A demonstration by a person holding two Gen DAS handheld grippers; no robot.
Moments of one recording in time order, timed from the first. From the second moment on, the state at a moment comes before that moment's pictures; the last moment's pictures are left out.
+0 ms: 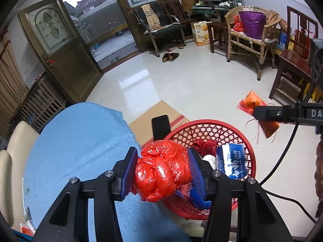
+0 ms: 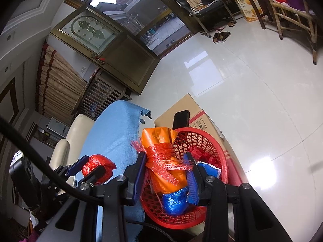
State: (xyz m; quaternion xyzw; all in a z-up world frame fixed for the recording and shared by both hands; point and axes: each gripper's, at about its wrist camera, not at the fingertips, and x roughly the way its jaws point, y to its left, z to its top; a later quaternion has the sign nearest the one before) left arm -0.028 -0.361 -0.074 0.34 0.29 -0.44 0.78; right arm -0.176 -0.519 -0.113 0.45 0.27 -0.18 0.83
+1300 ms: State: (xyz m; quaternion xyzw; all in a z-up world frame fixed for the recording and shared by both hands) left arm 0.029 -0.187 -0.006 0.22 0.26 -0.28 0.90; right arm -0.092 -0.401 -0.058 0.31 0.32 -0.12 0.89
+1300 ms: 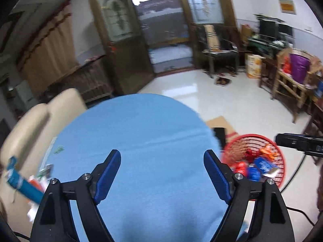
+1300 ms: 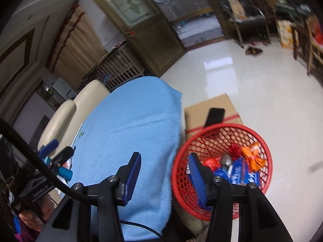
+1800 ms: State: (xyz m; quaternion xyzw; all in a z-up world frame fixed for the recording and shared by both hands) left arm 0.026 -0.074 0.029 0.16 0.23 -0.15 0.95; right arm -0.042 -0.268 0.000 0.17 0.29 -0.06 0.94
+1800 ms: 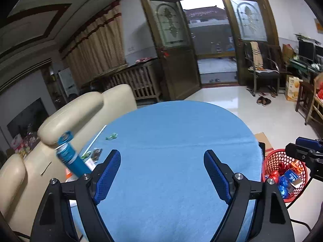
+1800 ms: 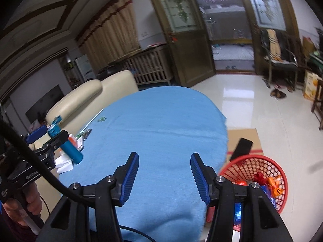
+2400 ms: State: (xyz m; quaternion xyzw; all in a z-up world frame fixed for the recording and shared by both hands) left arm 0.013 0.019 0.046 0.12 0.21 -0.09 0.97; right arm -0.006 -0.175 0.048 0.11 0.26 -0.04 0.96
